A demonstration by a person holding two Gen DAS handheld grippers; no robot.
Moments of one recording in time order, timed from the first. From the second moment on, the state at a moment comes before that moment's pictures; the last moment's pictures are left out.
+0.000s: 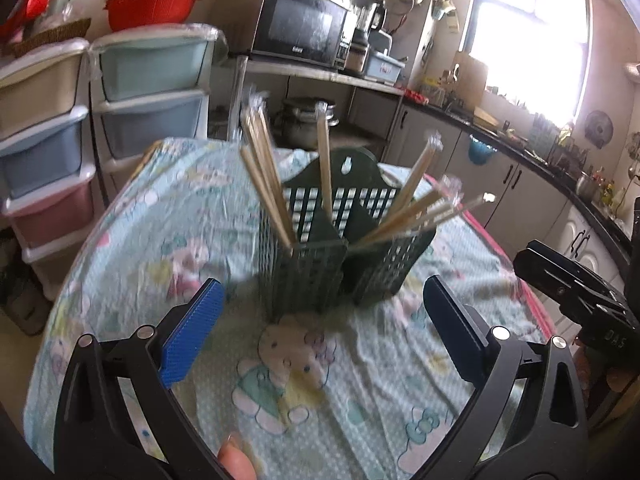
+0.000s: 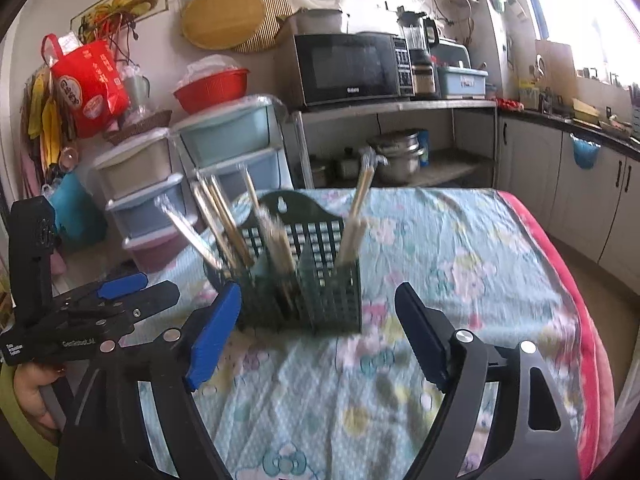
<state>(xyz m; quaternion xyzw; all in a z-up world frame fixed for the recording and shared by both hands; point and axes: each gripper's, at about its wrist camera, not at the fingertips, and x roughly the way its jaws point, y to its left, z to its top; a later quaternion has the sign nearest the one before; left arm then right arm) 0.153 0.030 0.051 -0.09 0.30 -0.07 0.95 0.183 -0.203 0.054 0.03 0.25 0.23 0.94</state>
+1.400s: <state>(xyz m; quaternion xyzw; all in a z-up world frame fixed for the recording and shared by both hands) 0.092 -0.001 0.009 -0.04 0.15 -0.09 0.98 0.106 -0.216 -0.010 -0.01 0.07 0.15 0.99</state>
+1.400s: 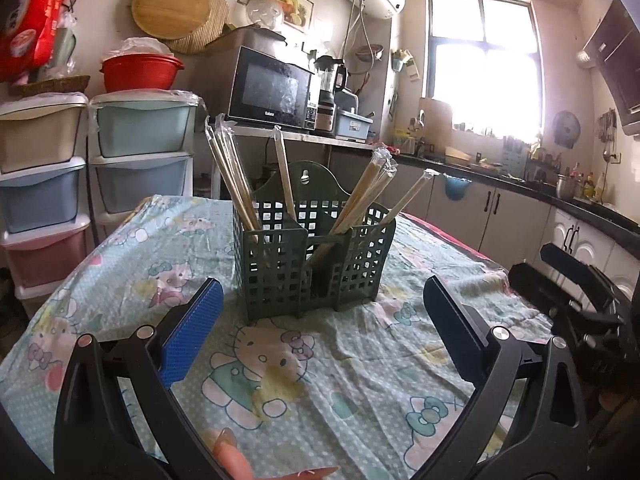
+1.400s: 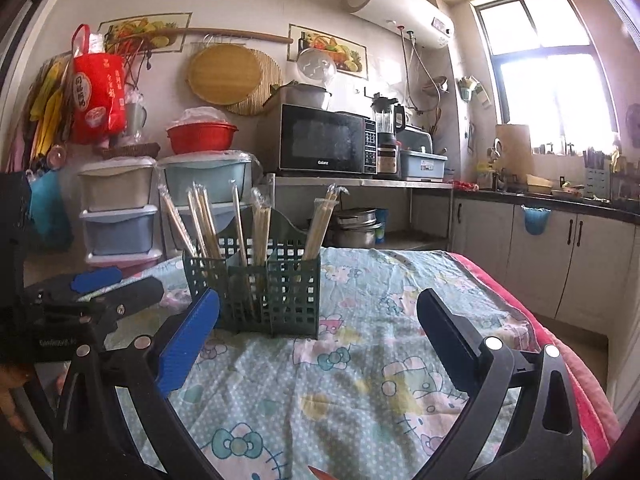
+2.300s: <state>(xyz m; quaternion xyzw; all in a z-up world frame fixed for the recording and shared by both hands) 0.089 -0.006 0.005 -0.03 0.15 -0.09 0.98 0.108 -0.220 -0.014 0.00 0.08 0.14 0.99</state>
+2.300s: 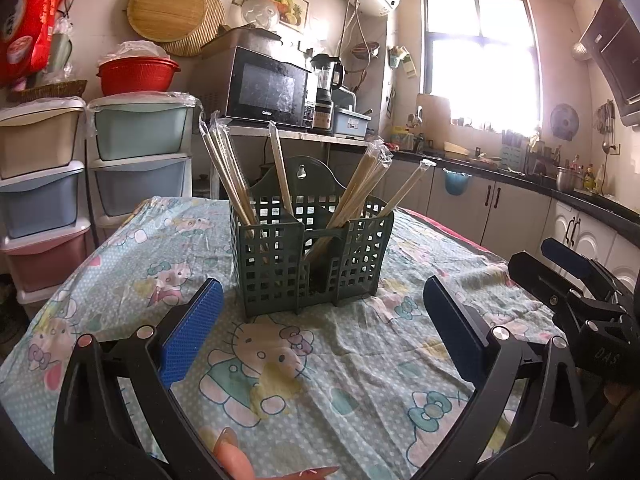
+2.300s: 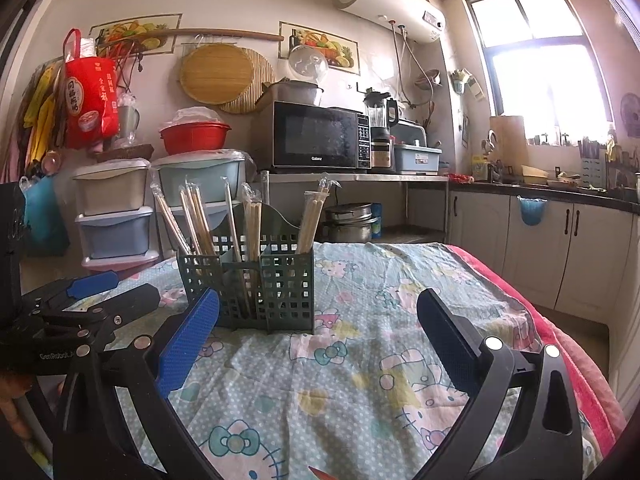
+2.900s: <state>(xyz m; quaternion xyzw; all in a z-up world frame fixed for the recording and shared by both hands) 0.089 -0.006 0.005 -0.03 0.15 -0.09 0.98 0.107 -0.221 -0.015 0.00 0.08 0.14 0.99</state>
